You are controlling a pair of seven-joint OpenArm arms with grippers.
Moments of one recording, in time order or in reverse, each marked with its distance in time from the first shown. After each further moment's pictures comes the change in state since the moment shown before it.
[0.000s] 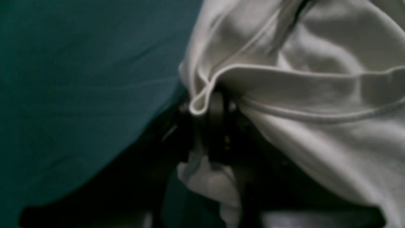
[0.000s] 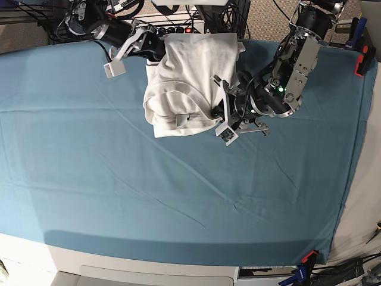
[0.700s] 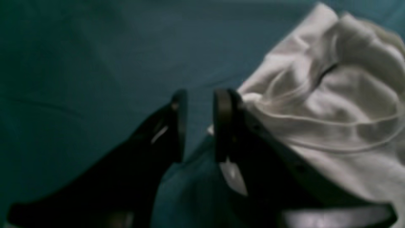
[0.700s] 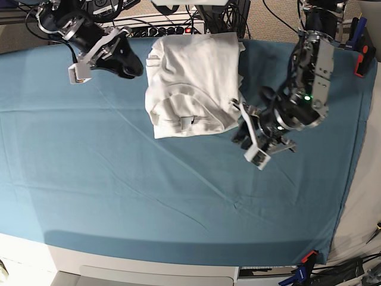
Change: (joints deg) left arm -0.2 -0.2 -13.0 5.4 -3.0 0.0 0.5; right arm 0.0 -0.2 10.7 15.3 6.5 0.9 -3.0
